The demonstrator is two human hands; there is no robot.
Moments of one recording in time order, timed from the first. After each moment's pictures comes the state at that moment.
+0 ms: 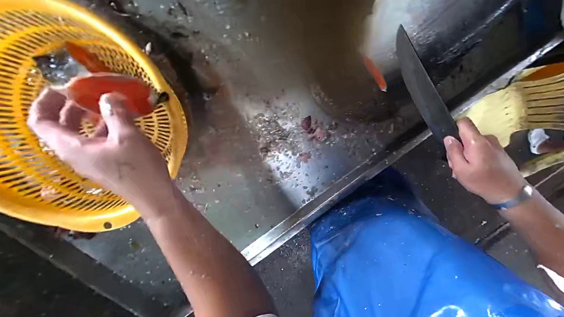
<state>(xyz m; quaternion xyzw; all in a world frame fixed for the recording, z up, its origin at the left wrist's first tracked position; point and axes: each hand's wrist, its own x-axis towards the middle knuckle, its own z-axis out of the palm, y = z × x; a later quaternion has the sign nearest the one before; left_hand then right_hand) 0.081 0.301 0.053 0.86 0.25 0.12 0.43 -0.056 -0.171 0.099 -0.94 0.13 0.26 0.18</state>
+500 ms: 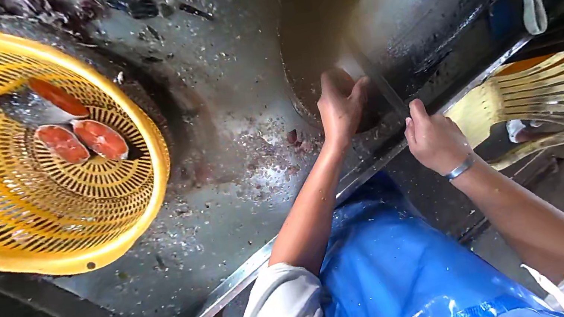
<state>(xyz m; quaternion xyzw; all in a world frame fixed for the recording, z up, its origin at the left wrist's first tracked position) 0.086 -0.003 -0.044 0.71 0.10 -0.18 0.68 0.000 -0.149 0.067 -0.96 0.10 0.26 0.04</state>
